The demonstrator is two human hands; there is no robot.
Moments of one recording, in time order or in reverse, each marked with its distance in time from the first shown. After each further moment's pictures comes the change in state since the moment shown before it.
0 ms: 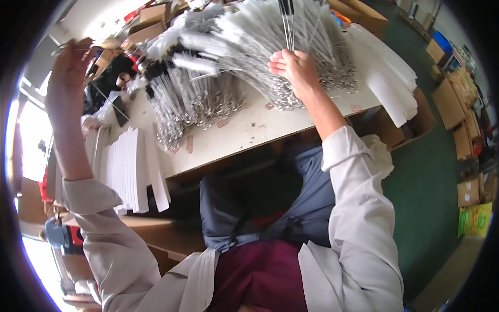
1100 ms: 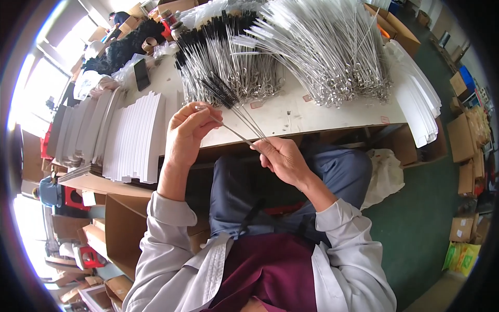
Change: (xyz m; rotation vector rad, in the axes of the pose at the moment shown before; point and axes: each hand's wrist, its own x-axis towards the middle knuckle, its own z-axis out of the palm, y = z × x) left_hand -0.226 -0.014 0.126 -0.811 0.219 -0.827; right_hand -0.196 0.055 0.064 -0.209 -0.593 0.299
